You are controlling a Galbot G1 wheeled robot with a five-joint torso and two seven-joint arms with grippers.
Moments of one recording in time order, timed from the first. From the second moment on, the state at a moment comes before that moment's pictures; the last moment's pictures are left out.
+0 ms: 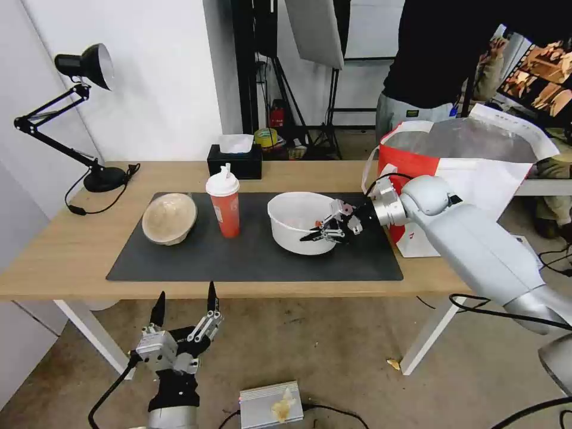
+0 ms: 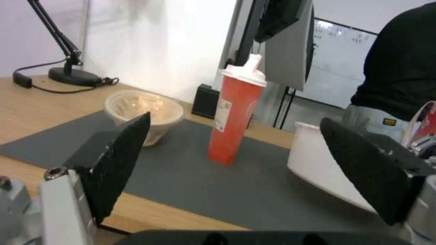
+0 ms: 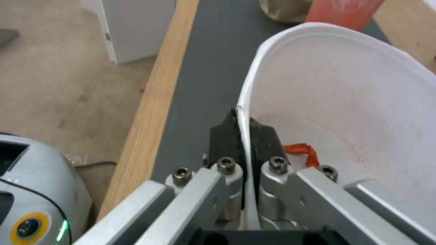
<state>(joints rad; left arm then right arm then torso) 1.95 -1.59 -0.37 -2.36 -0.11 -0.29 -0.13 -0.17 0.95 -0.25 1.24 0.45 -0.11 -1.30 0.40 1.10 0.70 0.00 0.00</state>
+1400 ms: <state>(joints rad) 1.97 -1.59 -0.37 -2.37 -0.09 -0.30 -0.13 -0.17 0.88 -0.23 1.41 0.52 -0.13 -1.28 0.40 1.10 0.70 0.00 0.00</state>
